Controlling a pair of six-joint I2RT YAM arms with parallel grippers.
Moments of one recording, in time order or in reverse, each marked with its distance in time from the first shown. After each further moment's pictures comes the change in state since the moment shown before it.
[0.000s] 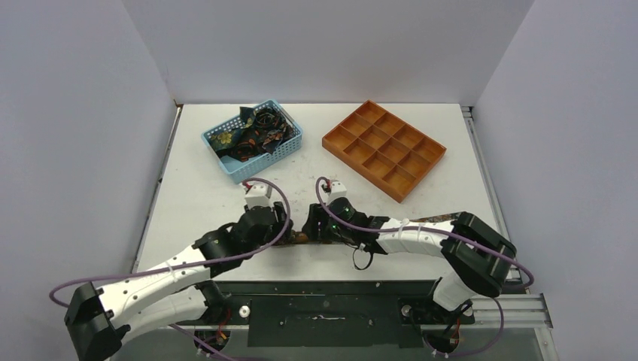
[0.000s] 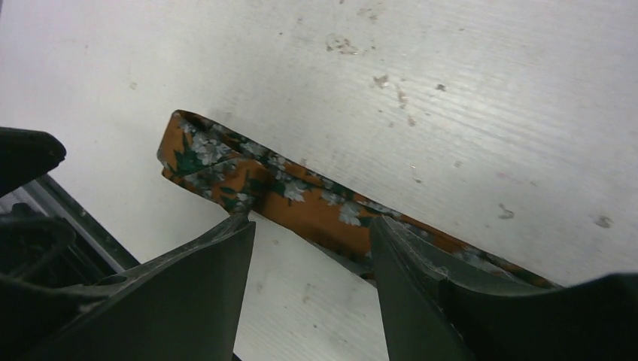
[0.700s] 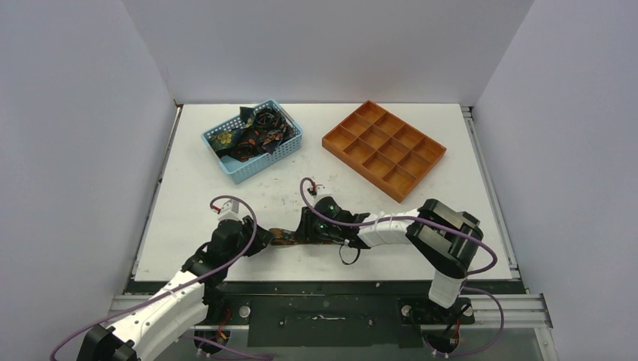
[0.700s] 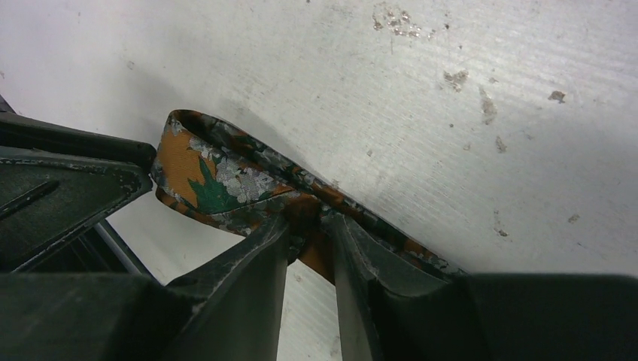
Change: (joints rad) left arm 0.451 -0.290 -0.444 0.238 0.403 -0.203; right arm 0.003 0.258 0.126 0.092 -0.171 0.060
